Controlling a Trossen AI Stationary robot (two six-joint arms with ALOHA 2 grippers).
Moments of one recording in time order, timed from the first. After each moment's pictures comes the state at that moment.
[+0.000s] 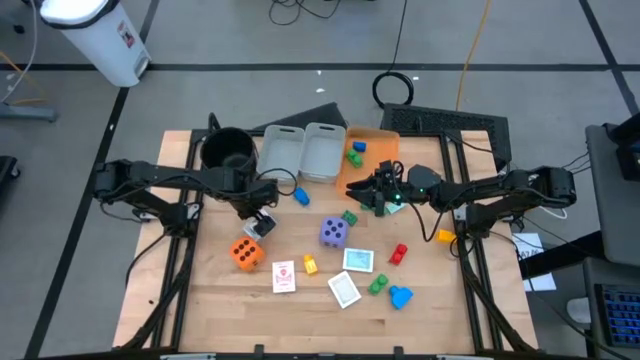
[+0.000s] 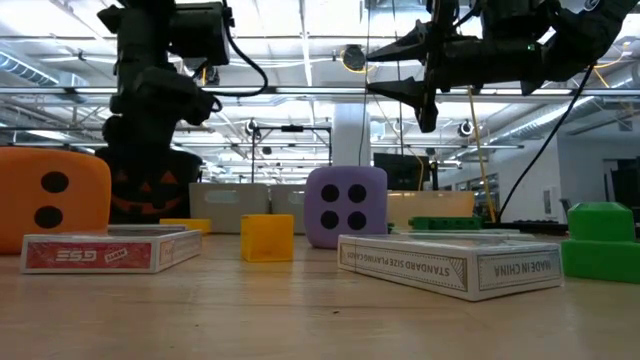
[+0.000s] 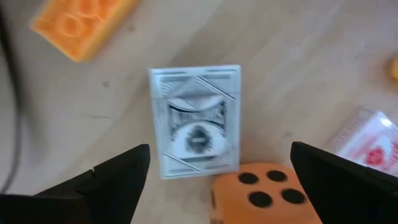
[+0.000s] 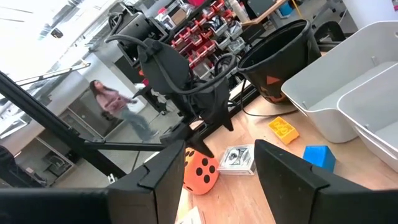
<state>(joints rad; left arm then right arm) 0.12 1.39 0.92 -0.96 0.09 -0.65 -0.17 1.28 0.49 0.79 -0.11 0.69</state>
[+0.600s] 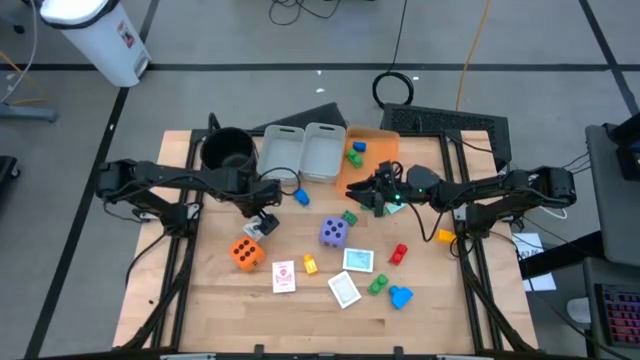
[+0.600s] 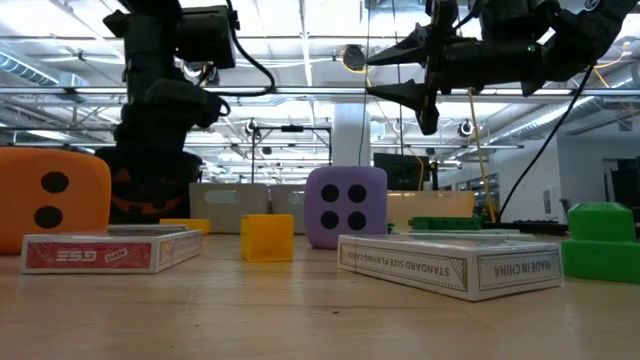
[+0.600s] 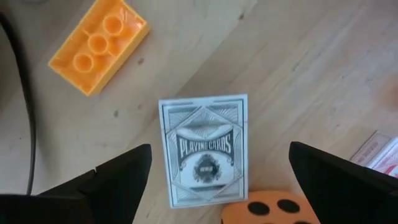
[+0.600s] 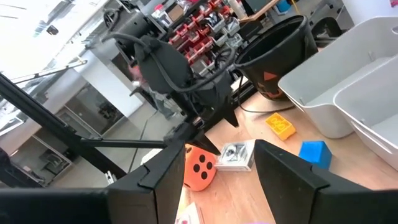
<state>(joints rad) 0.12 1.42 0.92 -0.91 0.04 -0.63 -0.17 1.28 0.49 0.76 -0.11 0.69</state>
